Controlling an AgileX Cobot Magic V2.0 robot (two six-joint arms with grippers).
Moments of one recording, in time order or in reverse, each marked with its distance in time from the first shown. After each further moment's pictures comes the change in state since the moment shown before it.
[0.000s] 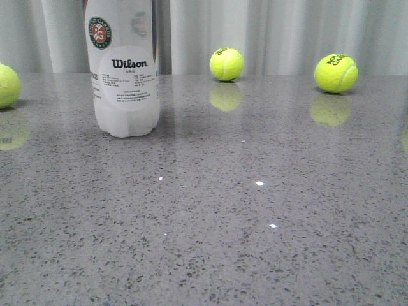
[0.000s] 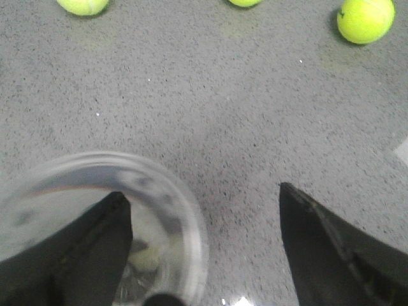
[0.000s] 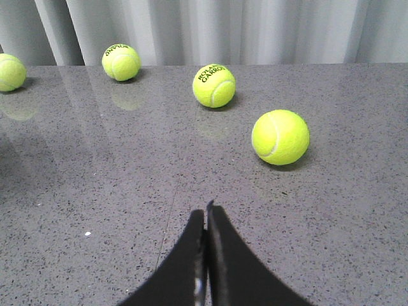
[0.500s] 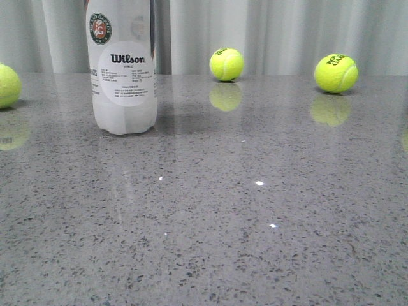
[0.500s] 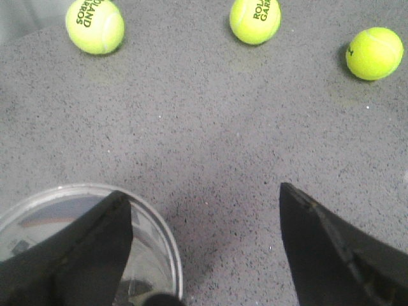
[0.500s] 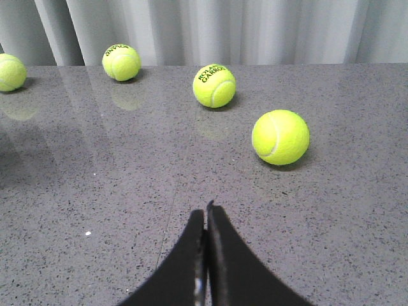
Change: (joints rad) left arm 0.000 0.038 -0.046 0.006 -0.068 0.000; right arm 0.000 0.000 0.000 0.000 0.000 0.000
